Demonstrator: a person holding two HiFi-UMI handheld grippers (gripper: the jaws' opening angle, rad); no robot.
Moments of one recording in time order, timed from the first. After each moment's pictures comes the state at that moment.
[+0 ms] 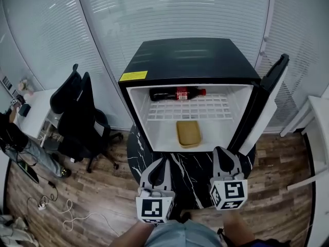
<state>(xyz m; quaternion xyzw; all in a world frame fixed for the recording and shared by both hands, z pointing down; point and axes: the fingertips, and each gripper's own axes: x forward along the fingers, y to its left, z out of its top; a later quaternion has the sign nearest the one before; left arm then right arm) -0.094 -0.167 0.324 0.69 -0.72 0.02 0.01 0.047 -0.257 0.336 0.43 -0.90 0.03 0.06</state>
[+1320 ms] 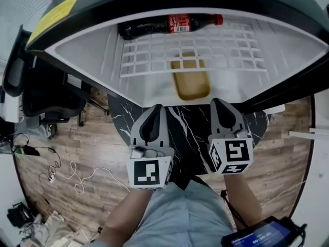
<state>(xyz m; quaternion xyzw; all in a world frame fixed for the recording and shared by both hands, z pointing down) -0.145 -0.270 0.433 0.70 -0.70 0.07 0.10 -0.009 -0.329 0.477 0.43 -0.88 0.12 0.18</state>
